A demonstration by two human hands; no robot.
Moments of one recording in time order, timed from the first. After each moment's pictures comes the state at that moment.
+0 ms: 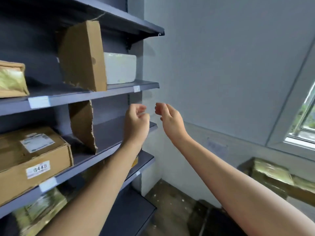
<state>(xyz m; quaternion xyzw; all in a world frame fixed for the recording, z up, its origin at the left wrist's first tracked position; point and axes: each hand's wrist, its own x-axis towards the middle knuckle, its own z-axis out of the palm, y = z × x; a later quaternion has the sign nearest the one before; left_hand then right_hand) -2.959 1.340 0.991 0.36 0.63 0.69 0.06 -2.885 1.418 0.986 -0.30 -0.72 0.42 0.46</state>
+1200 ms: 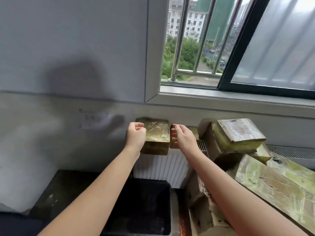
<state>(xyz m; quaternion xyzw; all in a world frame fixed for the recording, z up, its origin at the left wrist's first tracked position) -2.472 1.806 0.773 0.41 0.61 0.49 0.46 -2.314 1.795 0.758 -0.65 -0.50 0.36 0.44</state>
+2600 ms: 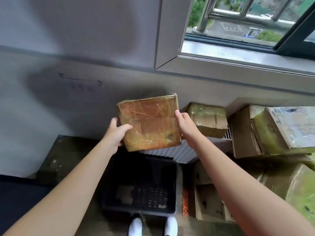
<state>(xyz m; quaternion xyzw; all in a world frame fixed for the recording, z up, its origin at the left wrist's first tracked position) -2.555 1.958 0.607 0.28 0.68 0.33 0.59 -2.318 1.971 0.615 -0.71 -0.43 0.49 0.27</state>
